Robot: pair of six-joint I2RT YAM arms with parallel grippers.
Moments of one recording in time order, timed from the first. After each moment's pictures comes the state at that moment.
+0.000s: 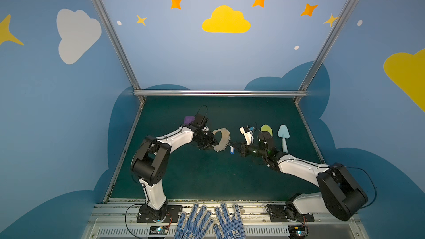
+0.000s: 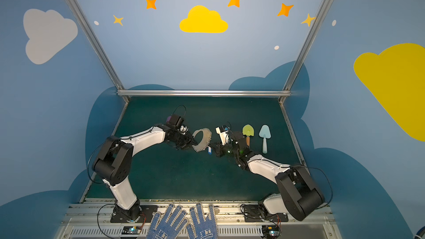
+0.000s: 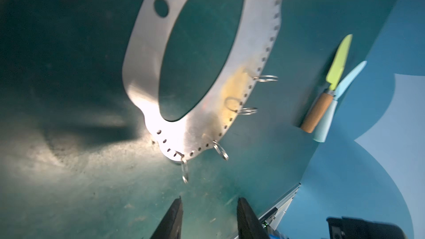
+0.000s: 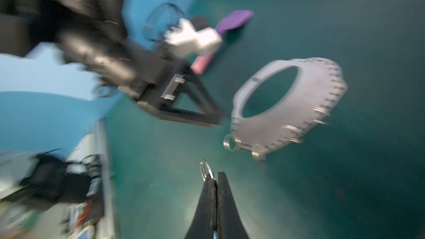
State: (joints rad) left arm -0.45 1.78 1.17 -0.49 0.51 -0.86; right arm 0.60 1.35 0.60 0.27 -0.38 0.35
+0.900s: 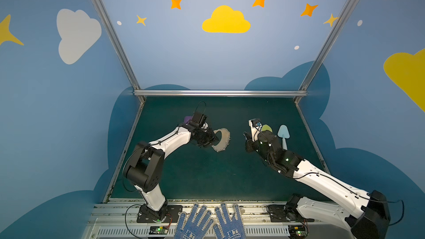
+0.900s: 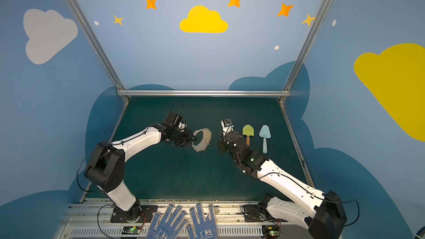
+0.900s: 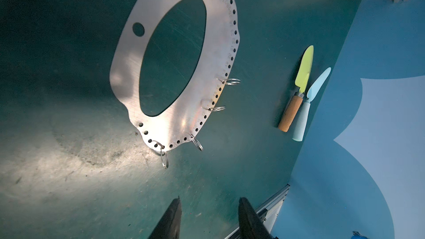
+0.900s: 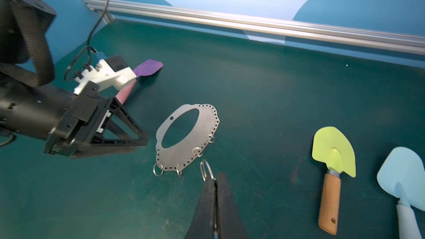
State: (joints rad) left arm -0.46 1.71 1.17 -0.48 0.49 -0.89; right arm 0.83 1.05 0.79 -0.19 0.36 0.23
